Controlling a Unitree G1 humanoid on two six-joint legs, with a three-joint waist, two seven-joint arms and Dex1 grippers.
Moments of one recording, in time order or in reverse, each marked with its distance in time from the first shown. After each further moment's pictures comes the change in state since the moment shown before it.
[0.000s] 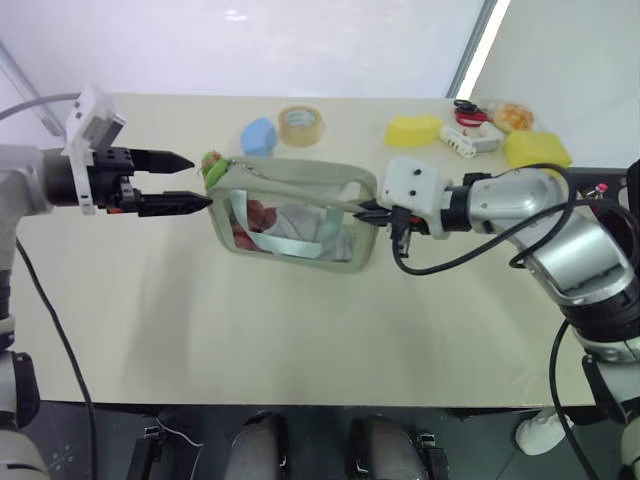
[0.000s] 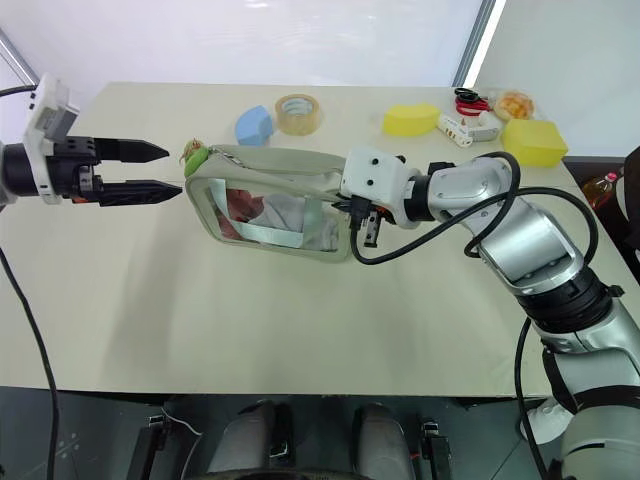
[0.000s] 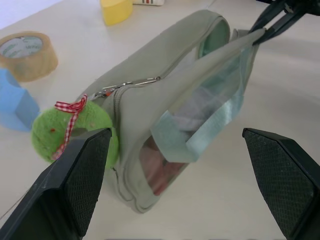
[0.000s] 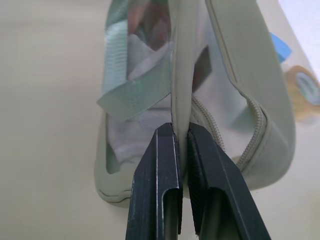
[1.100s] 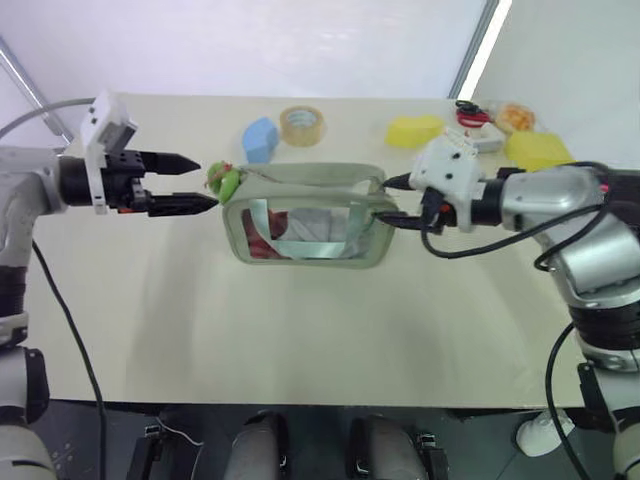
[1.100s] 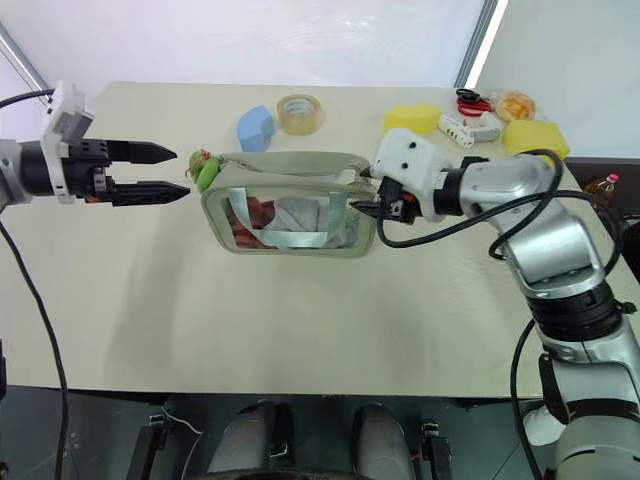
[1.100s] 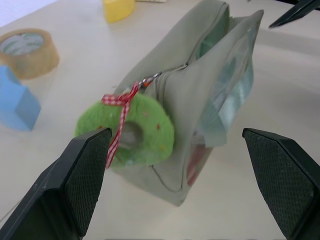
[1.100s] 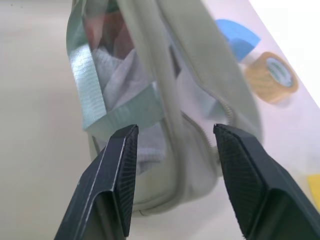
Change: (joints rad) left arm -0.028 -0.011 -0.047 0.129 0.048 -0.076 -0.003; right arm 0.096 0.010 -0.242 -0.058 0.001 0.140 0.075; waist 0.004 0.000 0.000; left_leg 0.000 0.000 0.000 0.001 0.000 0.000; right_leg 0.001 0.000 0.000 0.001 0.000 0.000
